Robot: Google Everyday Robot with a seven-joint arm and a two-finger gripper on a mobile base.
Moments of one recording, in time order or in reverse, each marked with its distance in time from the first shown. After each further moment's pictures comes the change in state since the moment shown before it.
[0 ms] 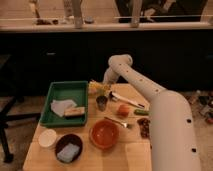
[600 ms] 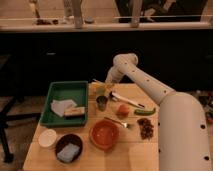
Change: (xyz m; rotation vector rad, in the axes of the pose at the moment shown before) arm 0.009 -0.001 -0.031 0.045 -0.016 0.007
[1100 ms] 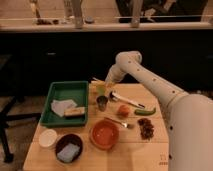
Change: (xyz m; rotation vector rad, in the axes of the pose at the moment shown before) arm -0.016 0.016 -0.039 0.020 -0.037 -0.074
